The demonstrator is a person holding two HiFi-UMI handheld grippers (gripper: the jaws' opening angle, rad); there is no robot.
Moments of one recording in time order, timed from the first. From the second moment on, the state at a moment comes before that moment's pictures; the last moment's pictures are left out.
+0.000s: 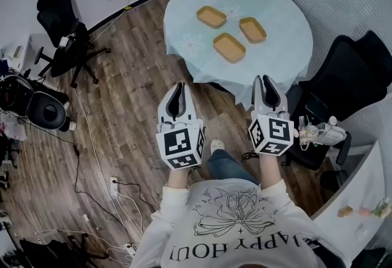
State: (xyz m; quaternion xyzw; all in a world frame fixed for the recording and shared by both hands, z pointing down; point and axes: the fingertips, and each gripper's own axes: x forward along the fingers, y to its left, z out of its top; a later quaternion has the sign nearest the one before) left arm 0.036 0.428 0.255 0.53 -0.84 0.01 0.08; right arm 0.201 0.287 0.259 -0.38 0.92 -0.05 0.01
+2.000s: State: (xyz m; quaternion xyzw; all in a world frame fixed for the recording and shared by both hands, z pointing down) left arm -0.121 0.086 0.423 0.62 -0.73 0.11 0.27; right arm 0.041 -0.007 0.437 -0.38 0.89 -0.16 -0.20
